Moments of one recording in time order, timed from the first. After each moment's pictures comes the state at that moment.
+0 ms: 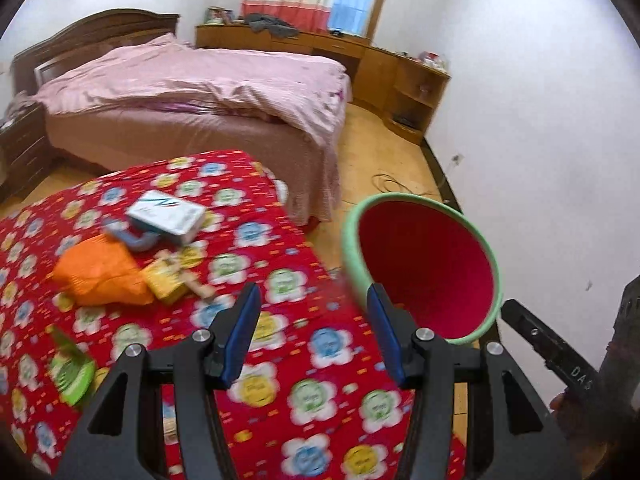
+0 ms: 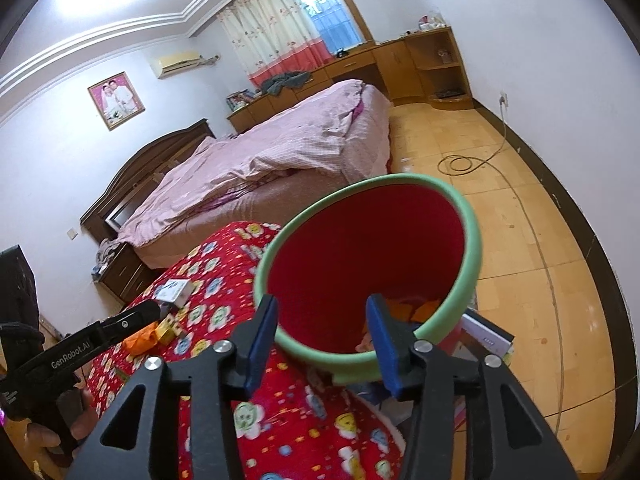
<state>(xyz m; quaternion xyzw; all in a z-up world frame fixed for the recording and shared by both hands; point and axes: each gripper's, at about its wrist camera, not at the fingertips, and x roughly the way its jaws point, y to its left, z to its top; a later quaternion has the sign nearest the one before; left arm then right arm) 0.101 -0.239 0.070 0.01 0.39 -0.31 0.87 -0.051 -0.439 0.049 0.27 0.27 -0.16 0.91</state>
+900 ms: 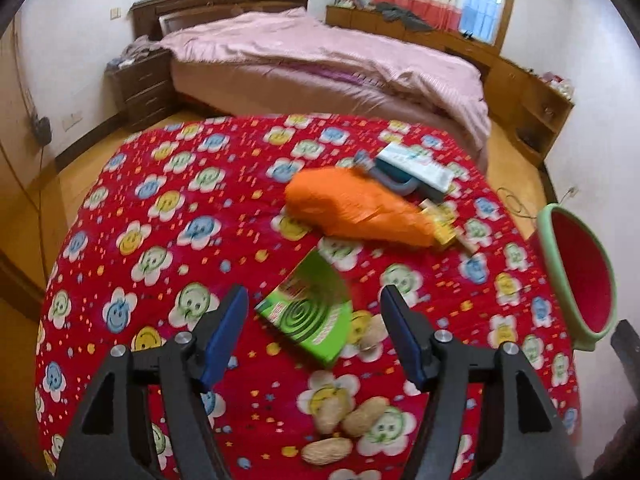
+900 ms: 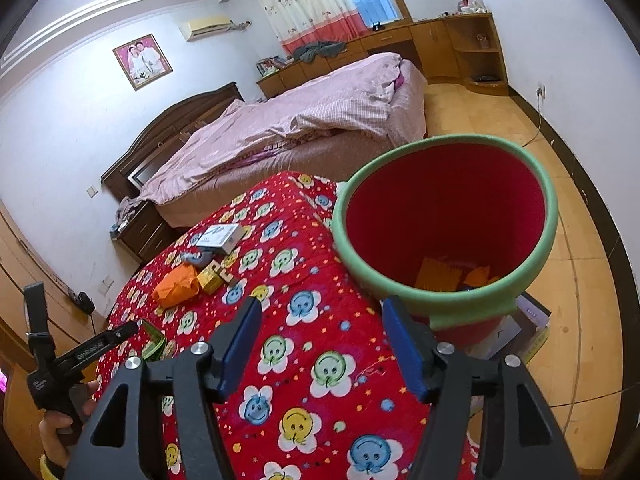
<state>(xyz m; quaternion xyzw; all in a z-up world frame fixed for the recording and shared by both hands) 0.139 -0.074 0.019 -0.01 0.44 -0.10 0.89 -0.027 -0.366 0.041 0.25 0.32 -0.11 0.91</state>
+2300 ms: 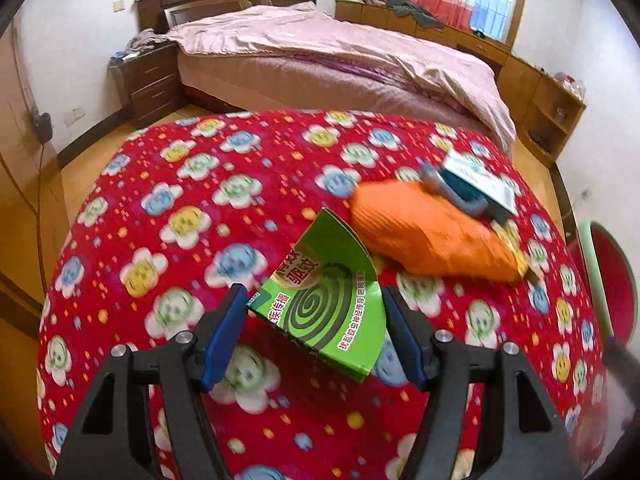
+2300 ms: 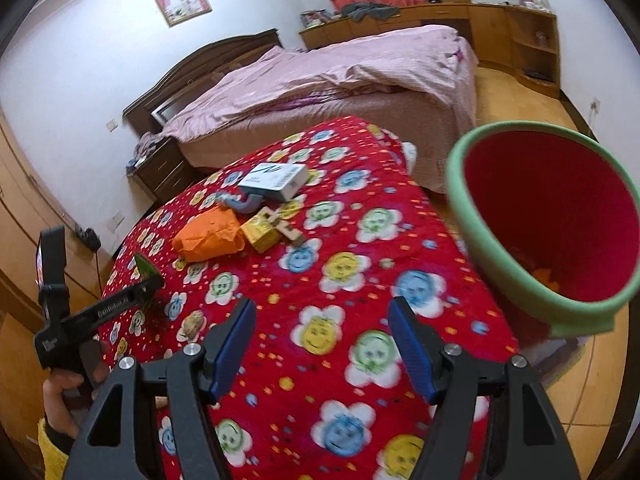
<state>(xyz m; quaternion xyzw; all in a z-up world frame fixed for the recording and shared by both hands) 0.198 -0.036 -0.002 -0.01 0.43 -0.08 0.90 0.059 -0.290 0.019 0.19 0.40 -0.03 0.90</state>
